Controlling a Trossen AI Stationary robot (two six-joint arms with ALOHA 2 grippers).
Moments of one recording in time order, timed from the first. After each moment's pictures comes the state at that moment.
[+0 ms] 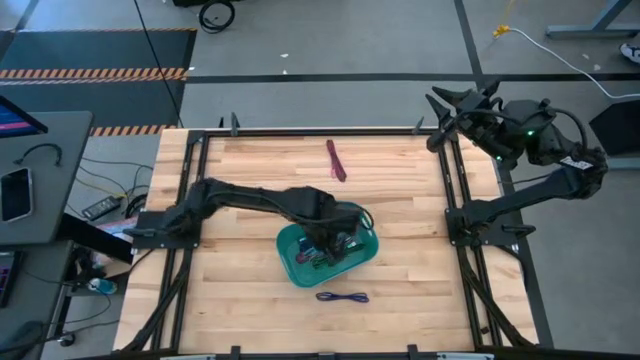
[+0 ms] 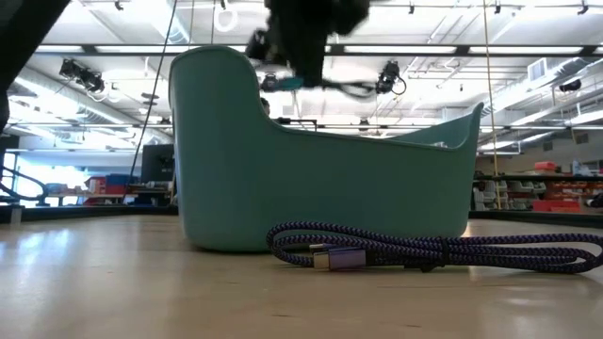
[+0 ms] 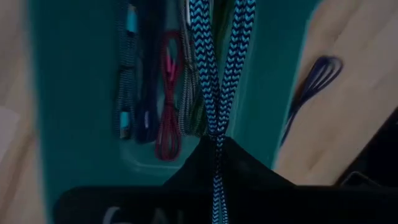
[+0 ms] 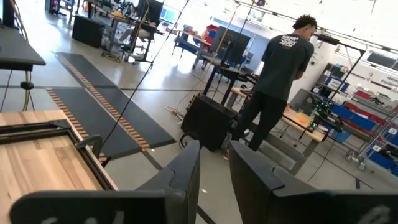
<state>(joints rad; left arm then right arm) -0.14 2.17 2.16 -1.34 0.06 -0.69 0.02 0.92 1.43 -0.54 0.90 -0.33</state>
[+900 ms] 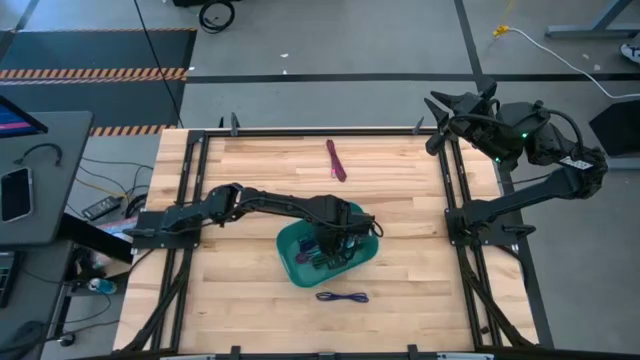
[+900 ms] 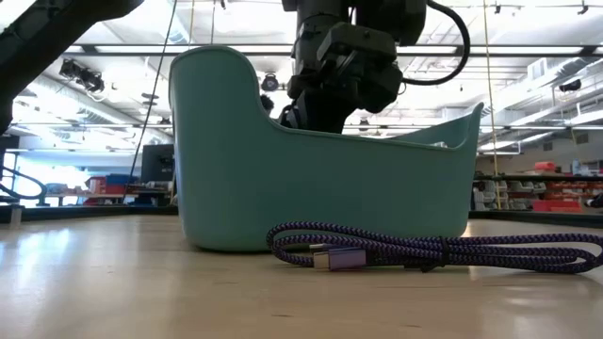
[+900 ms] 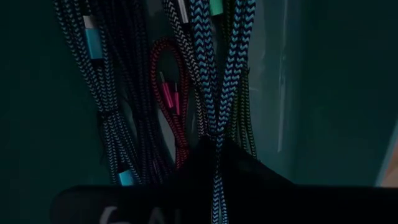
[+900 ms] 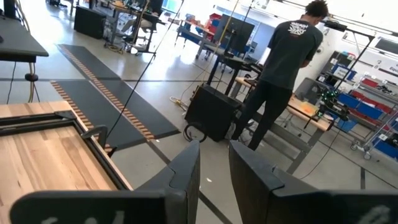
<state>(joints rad) -0.10 2.37 2.16 -1.28 0.13 -0.41 0.02 0.92 1.43 -0.62 0.89 -0.25</state>
